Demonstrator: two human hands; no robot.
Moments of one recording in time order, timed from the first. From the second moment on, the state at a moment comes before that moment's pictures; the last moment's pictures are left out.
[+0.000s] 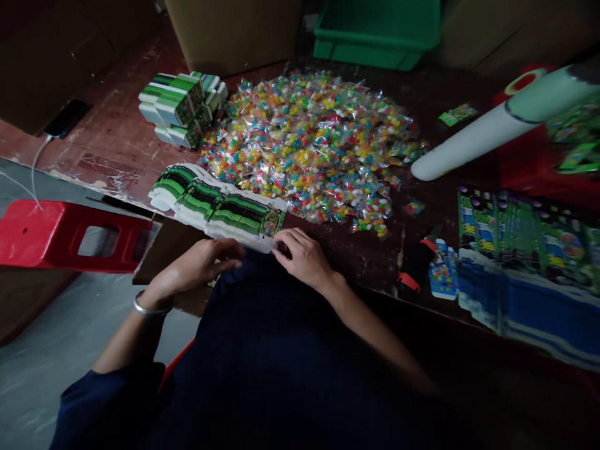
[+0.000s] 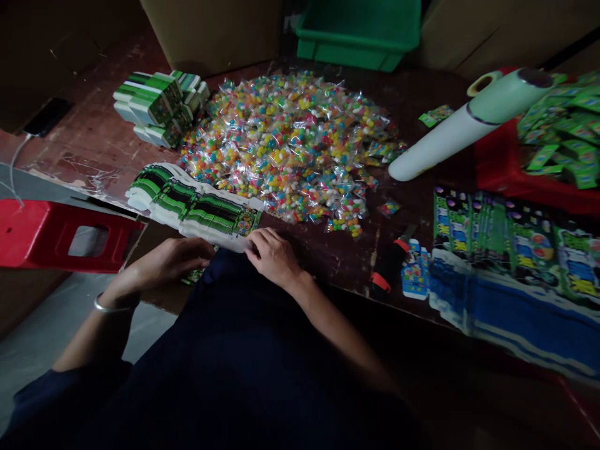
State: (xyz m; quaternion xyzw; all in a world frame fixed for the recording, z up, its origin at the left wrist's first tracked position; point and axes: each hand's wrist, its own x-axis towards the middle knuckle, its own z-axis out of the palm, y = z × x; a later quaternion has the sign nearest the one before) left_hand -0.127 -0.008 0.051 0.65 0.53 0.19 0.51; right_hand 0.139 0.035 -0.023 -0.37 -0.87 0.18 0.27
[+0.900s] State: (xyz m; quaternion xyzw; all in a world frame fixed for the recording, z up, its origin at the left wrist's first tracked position) left_hand -0.043 0.000 0.038 0.42 0.38 0.31 0.77; right_hand 0.183 0.013 0.041 -0.36 -0.72 0.49 0.34
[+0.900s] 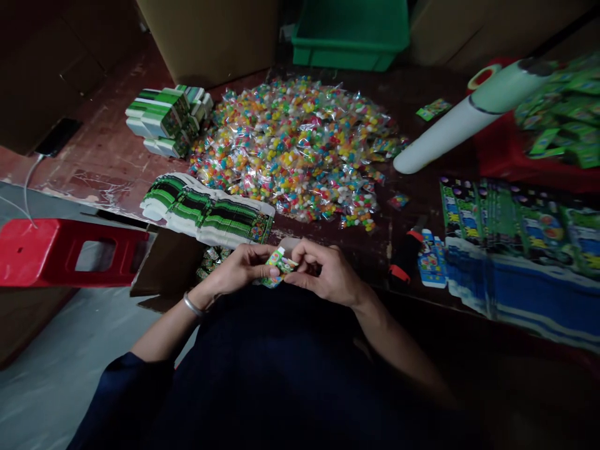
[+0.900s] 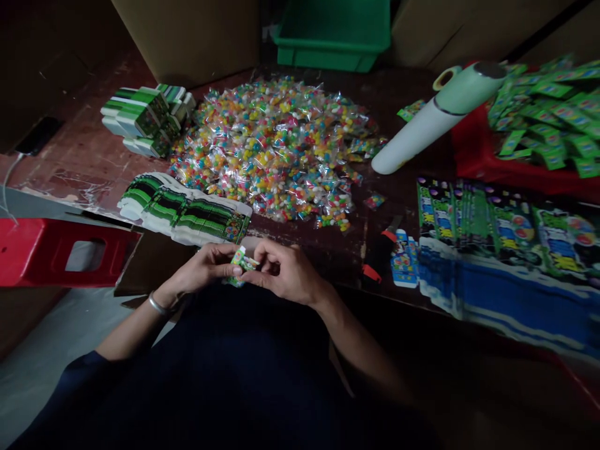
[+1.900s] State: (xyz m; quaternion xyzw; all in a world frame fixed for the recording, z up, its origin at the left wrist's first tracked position) left_hand -0.025 -0.007 0.023 0.50 0.43 0.45 0.60; right_hand 0.149 0.014 0.002 -0.44 -0.63 0.34 0.54
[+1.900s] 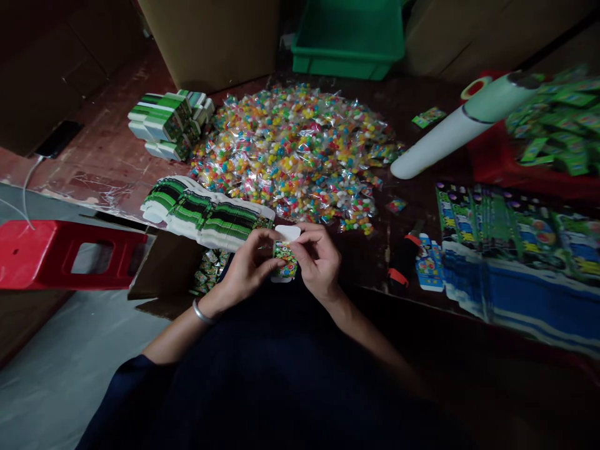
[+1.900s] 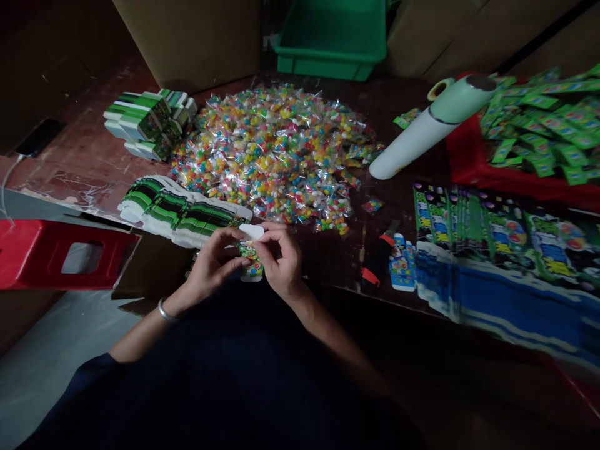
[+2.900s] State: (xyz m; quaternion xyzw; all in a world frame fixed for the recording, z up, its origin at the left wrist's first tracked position) left_hand -0.040 -0.009 0.030 0.48 0.48 0.45 0.58; right_hand 0.183 0.028 0.021 -0.40 -0.72 0.41 0.40
